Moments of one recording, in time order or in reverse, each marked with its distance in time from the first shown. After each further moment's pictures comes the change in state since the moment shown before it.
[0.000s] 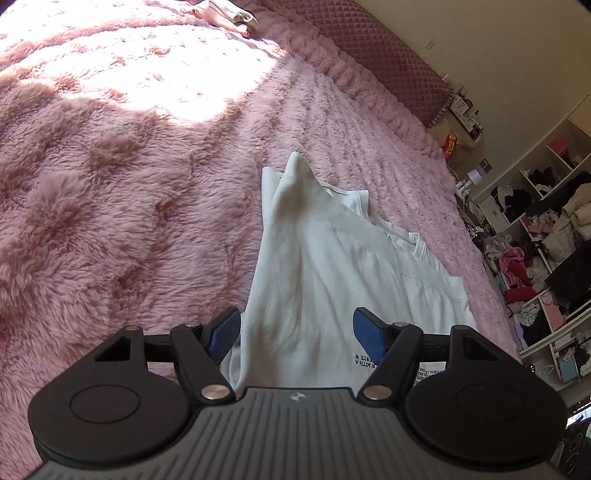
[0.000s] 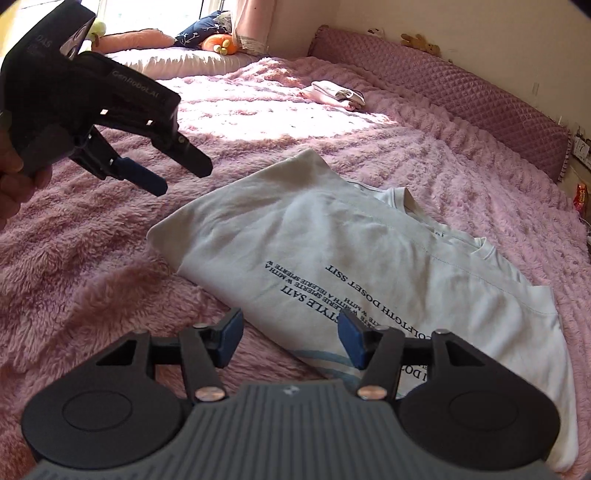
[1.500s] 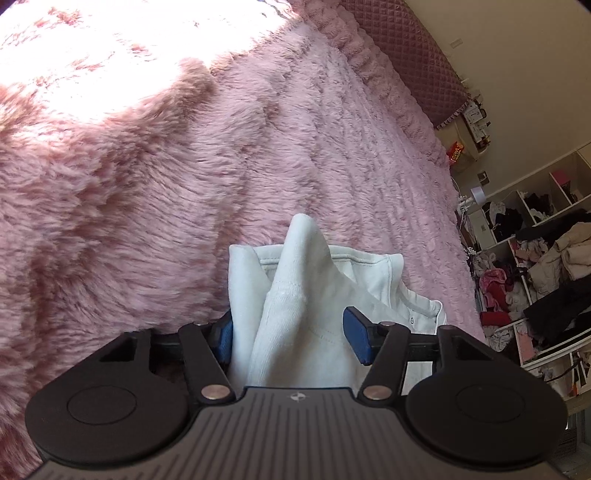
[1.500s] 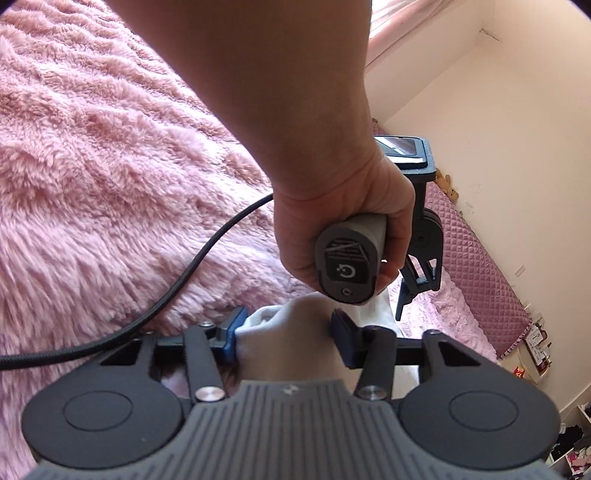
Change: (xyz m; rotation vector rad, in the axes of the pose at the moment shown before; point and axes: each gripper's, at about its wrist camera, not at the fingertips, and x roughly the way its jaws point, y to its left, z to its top) left arm 0.173 0.029 0.098 -0.114 0.111 -0.092; right arm 0.115 0.132 0.033 -0.488 -0.203 -0.245
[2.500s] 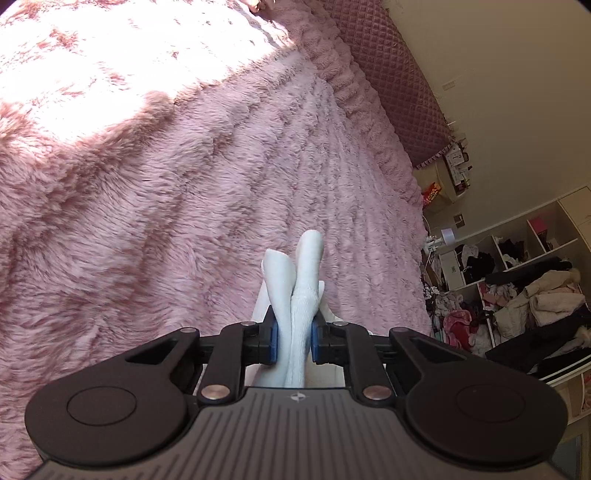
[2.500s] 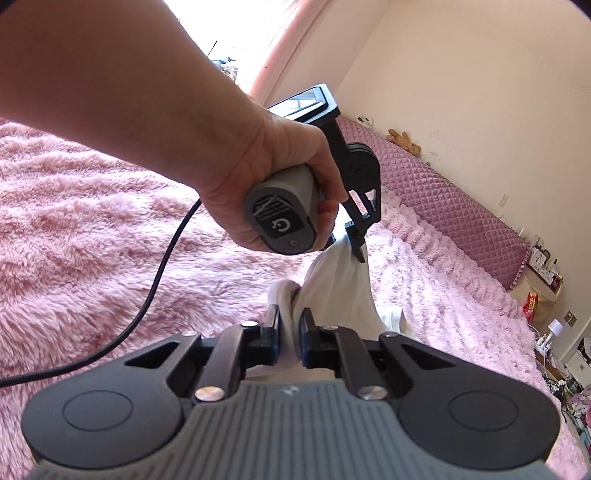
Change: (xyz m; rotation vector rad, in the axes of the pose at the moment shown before) left arm -0.026 -0.055 0.010 -0.133 -0.084 -0.111; right arm -0.051 -0.104 -0.005 0.333 0.000 -0.037
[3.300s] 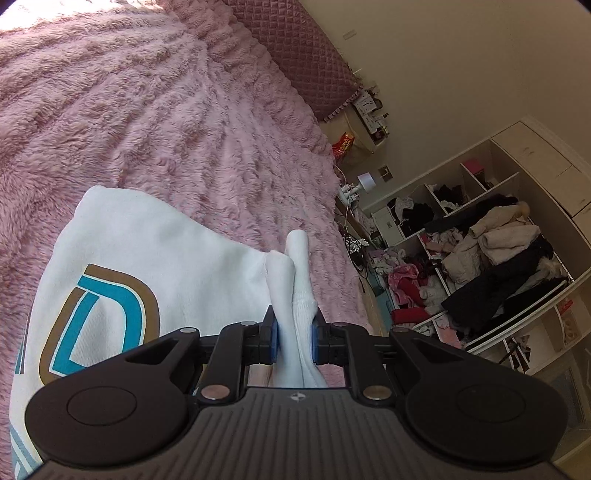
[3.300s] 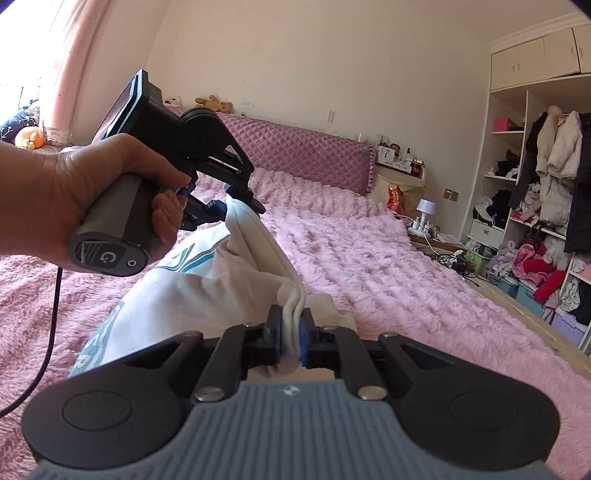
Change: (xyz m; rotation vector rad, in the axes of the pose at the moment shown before) left arm 0.140 -0.167 -0.134 0.206 0.044 -0.182; right arm -0.067 -0.239 -0.127 0.436 0.096 -0.406
